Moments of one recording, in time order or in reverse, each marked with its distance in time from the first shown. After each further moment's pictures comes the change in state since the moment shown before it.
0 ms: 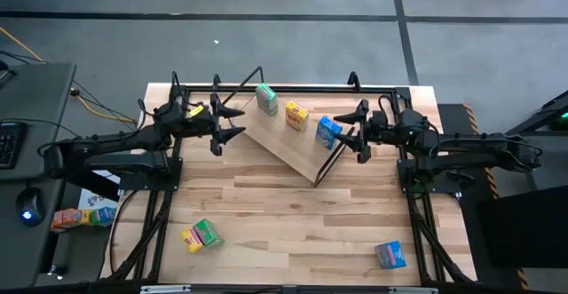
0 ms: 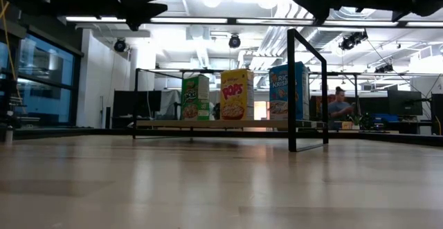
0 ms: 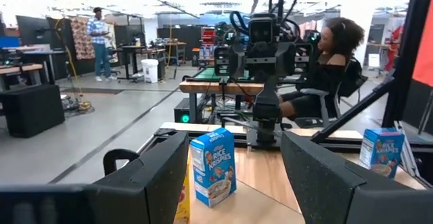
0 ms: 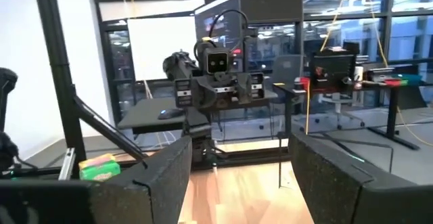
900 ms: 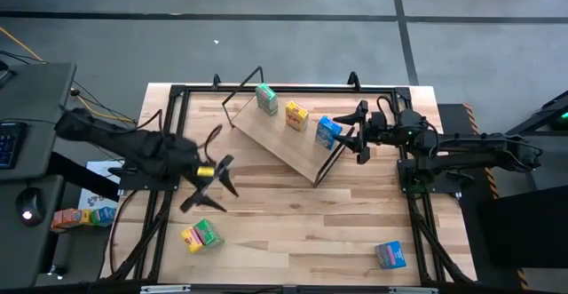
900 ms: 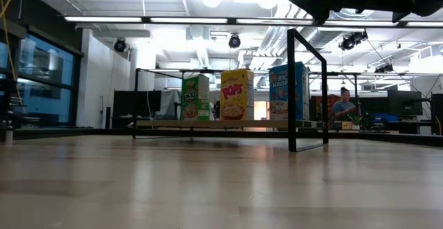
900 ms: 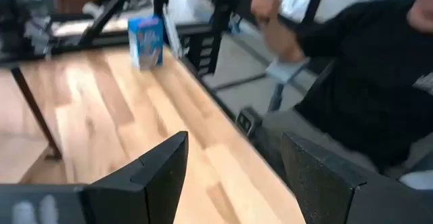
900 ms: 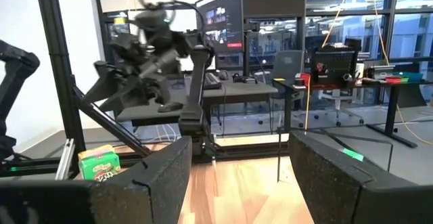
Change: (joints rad) left arm -0.683 0.105 0.383 -0.757 0.050 -0.024; right arm 0.000 0.000 0.000 -0.029 -0.004 -0.020
